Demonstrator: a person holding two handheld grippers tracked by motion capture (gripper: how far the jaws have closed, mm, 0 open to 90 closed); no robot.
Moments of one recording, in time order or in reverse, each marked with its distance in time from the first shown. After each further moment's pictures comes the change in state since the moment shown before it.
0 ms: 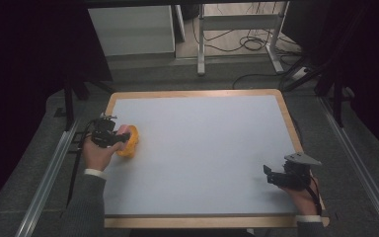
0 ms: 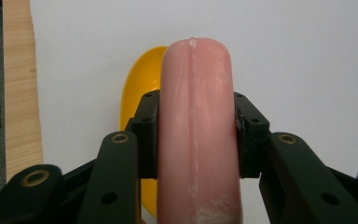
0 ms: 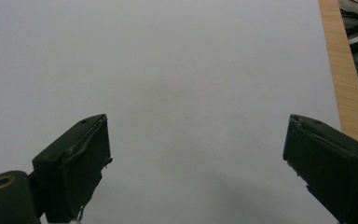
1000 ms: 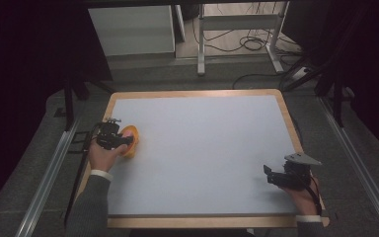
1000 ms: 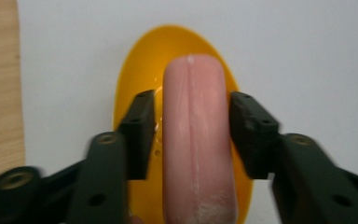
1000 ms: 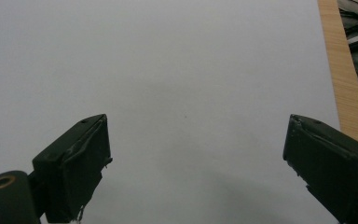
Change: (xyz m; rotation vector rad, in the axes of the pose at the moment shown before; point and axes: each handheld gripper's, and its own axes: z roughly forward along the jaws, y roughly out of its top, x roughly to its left) left arm 0.002 -0.007 0.021 0.005 0.011 -0.014; right arm -0.001 0.000 0.000 -0.001 -0.005 -0.002
